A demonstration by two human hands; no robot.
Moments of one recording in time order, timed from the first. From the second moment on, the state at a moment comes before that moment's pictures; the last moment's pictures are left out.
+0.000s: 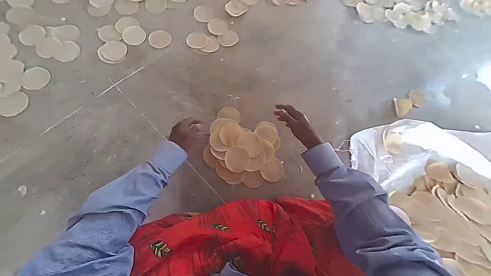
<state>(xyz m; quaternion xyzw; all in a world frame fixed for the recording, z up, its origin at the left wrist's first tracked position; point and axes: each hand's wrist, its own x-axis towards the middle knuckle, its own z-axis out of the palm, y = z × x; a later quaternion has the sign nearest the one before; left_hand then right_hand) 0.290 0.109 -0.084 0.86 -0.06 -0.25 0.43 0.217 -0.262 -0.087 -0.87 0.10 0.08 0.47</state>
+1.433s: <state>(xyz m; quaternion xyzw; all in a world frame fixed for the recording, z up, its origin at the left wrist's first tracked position) 0.230 0.038 -0.040 0.93 -0.07 -0.33 0.14 0.186 -0.171 -0.133 -0.89 0.30 0.21 0.26</state>
